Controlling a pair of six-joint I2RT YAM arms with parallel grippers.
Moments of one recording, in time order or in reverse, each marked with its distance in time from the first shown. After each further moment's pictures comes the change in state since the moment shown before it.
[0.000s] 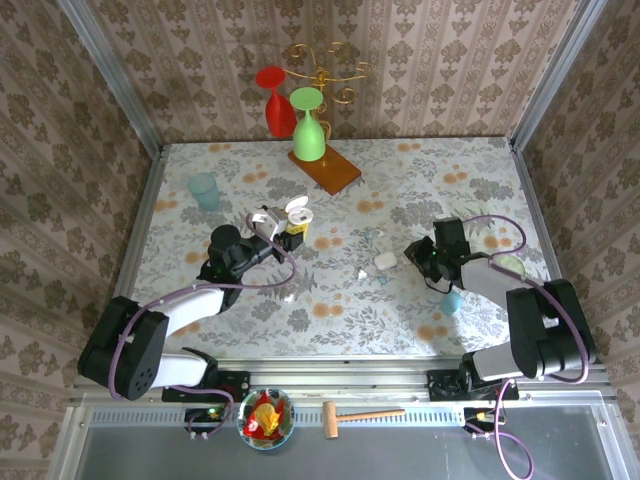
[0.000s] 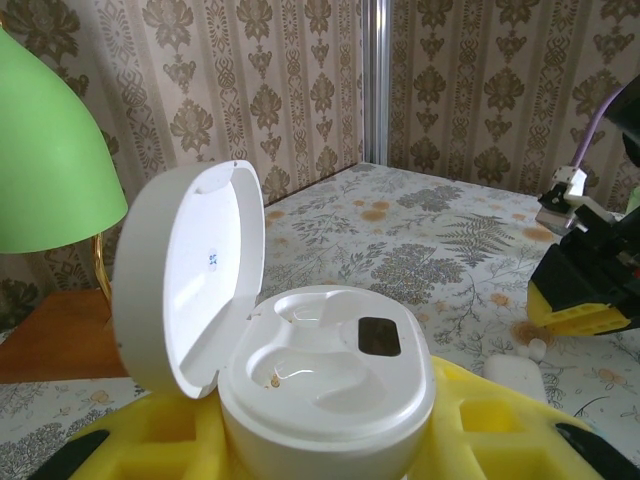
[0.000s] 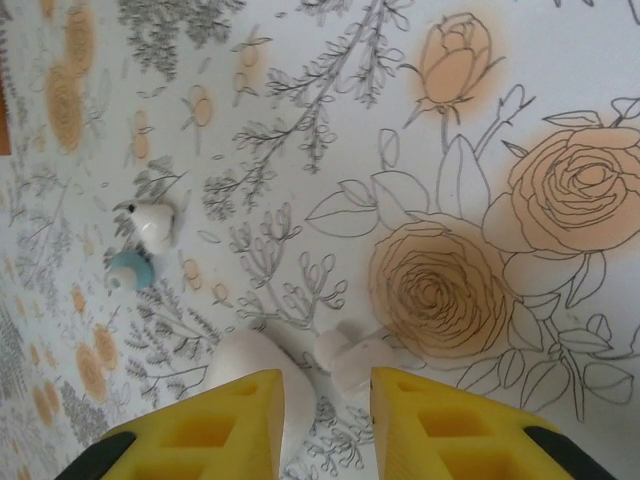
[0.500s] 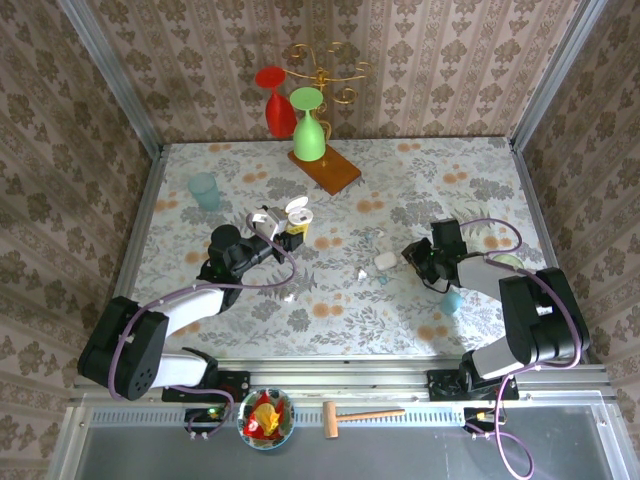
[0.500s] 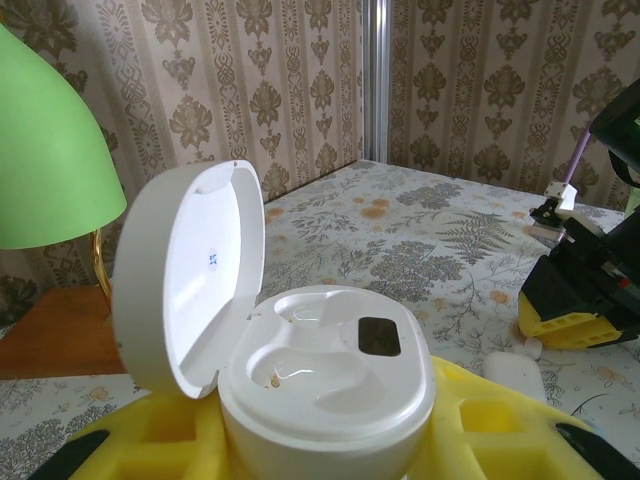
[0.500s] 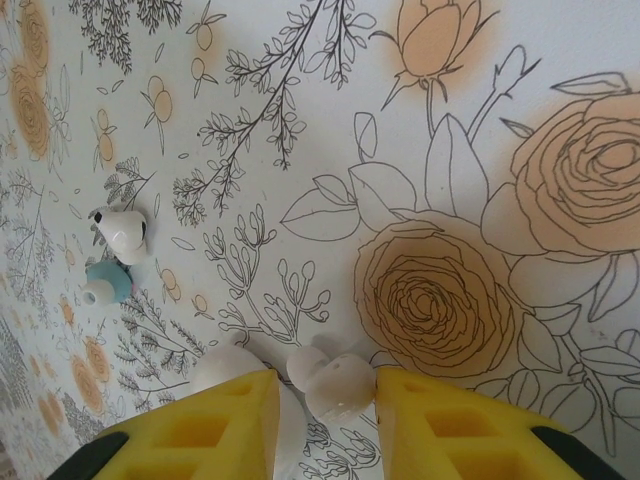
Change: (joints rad) left arm -0.001 -0.001 0.000 -0.007 0.000 0.000; right arm -0.001 0.054 -0.003 0.042 -0.031 0.050
